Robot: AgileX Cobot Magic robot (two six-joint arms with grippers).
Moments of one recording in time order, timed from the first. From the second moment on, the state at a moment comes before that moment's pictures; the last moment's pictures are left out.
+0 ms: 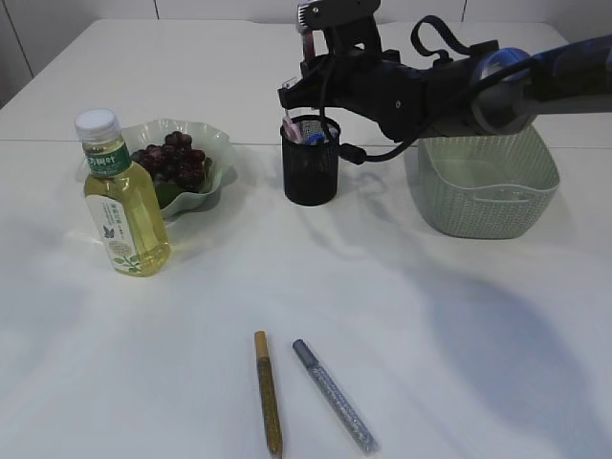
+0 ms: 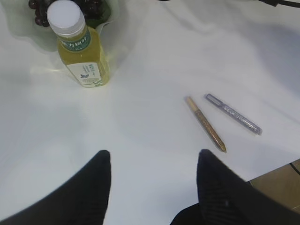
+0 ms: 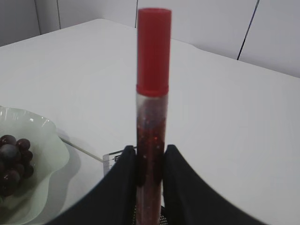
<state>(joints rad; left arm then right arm) -0.54 1.17 -1.38 0.02 1.26 -0.20 0.42 2.21 -1.65 0.20 -0.26 -0.35</state>
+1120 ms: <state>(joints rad) -0.54 1.17 -1.38 0.04 1.26 -0.20 0.42 2.10 -1.65 0.20 0.09 -0.29</state>
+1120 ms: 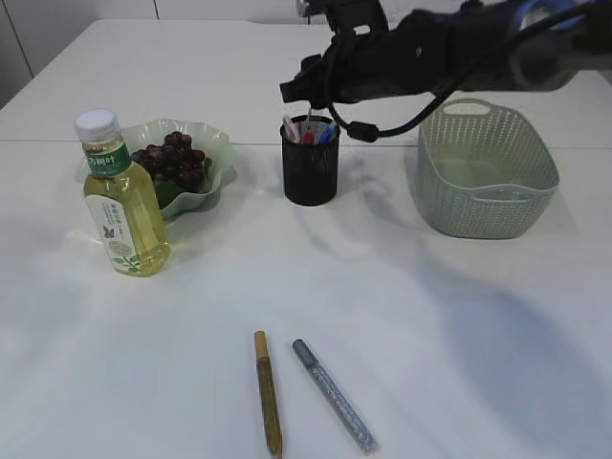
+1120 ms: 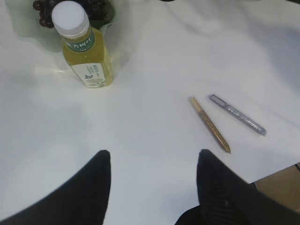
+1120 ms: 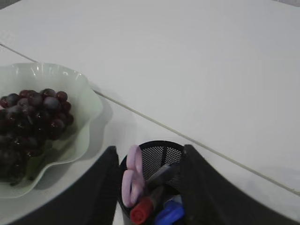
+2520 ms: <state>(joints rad) -0.54 1.17 -1.38 0.04 1.26 -0.20 0.55 1.75 -1.37 0.32 1.22 0.01</state>
